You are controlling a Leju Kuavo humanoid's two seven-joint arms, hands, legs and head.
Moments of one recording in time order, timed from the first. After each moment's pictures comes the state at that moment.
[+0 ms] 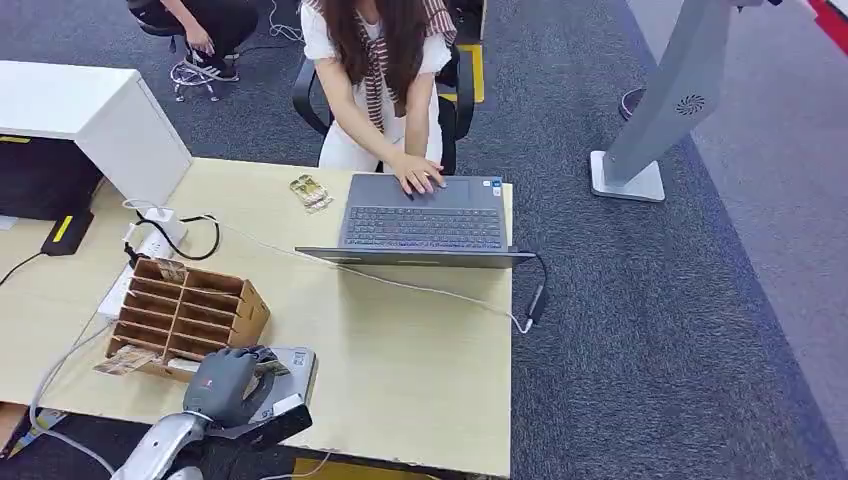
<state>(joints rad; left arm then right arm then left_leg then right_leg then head) 0.12 0.19 -0.14 -1.53 -1.13 0.06 -0.07 -0.01 0.04 0.13 -0.16 0.05 -0.17 0.20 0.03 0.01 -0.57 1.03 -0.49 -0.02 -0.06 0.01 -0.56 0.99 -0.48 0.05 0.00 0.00</state>
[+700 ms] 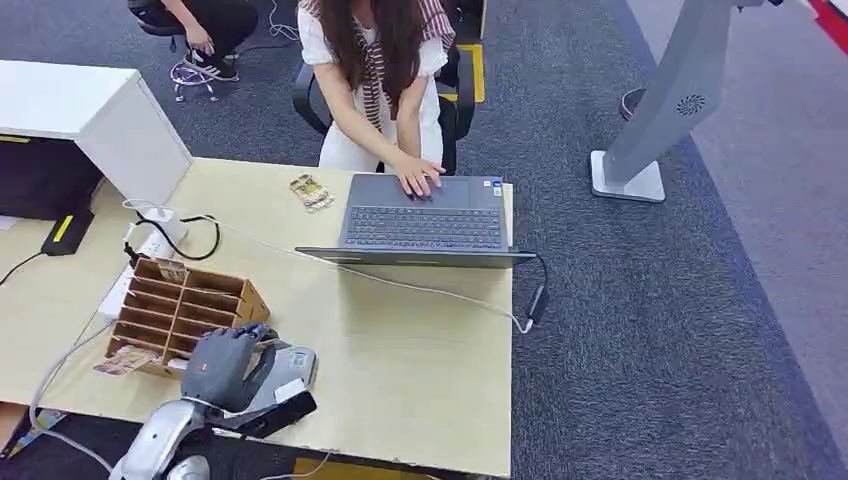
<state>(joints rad) 0.08 0.16 -0.15 -1.62 -1.14 0.20 -0.12 -0.01 0.04 0.13 -0.16 0.05 -0.18 0.19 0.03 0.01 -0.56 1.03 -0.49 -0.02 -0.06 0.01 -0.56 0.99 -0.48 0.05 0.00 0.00</state>
